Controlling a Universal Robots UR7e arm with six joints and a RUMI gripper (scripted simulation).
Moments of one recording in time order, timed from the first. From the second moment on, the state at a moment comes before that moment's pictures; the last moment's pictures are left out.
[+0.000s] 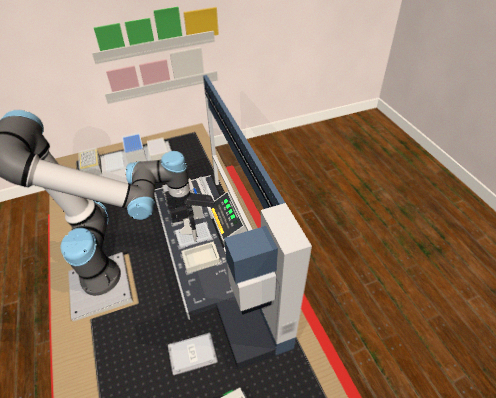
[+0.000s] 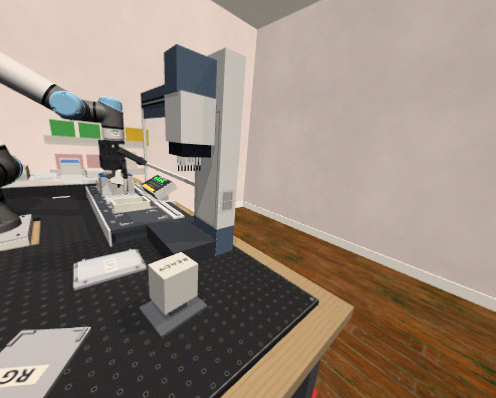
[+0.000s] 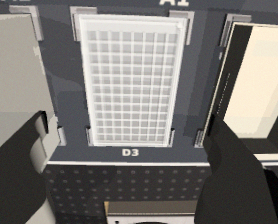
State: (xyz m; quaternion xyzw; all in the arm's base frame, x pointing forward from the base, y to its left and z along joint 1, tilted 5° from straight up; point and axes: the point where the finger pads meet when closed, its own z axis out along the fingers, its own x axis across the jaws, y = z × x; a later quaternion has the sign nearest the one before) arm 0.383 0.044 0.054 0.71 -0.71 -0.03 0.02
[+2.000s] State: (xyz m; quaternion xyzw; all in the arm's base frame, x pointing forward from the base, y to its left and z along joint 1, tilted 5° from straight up) arm 0.383 0.044 0.021 0.71 -0.71 -0.03 0.02
